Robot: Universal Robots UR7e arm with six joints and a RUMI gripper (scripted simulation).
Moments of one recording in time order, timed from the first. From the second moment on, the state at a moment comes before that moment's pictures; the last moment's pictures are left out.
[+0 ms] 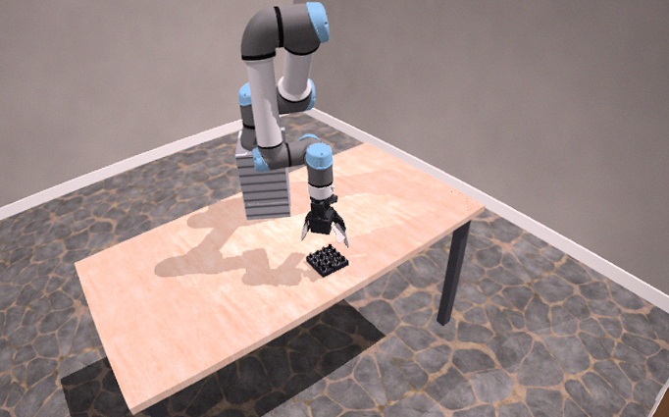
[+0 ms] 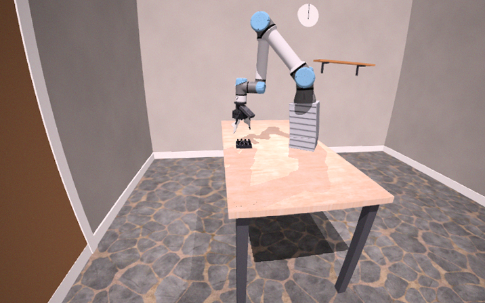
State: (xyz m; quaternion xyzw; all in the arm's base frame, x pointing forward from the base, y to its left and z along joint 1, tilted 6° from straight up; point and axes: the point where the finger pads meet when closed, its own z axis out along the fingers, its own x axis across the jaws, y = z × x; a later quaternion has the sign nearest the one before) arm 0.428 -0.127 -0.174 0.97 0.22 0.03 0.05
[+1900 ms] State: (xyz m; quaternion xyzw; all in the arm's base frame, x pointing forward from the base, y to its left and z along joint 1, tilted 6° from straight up) arm 0.431 -0.130 -0.171 0.96 0.28 0.02 0.05
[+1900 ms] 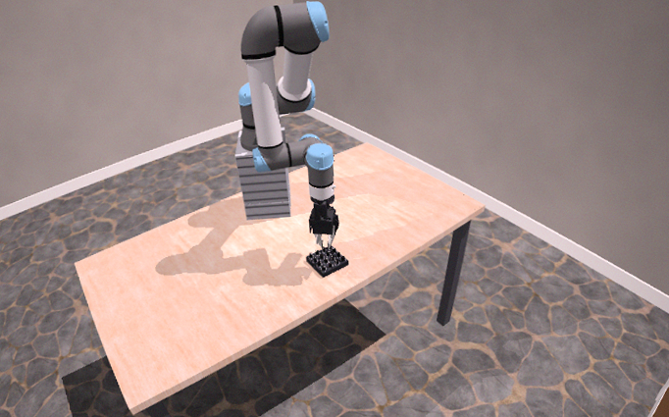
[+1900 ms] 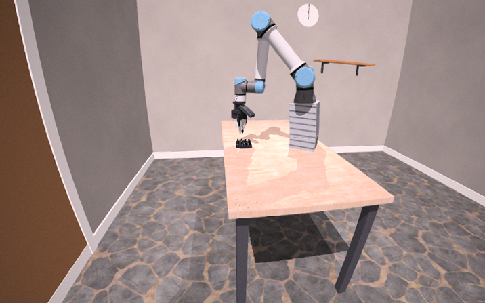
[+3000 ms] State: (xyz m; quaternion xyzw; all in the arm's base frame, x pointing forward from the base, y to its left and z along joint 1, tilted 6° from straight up) arm 0.432 -0.132 -0.193 0.96 0.28 0.02 0.04
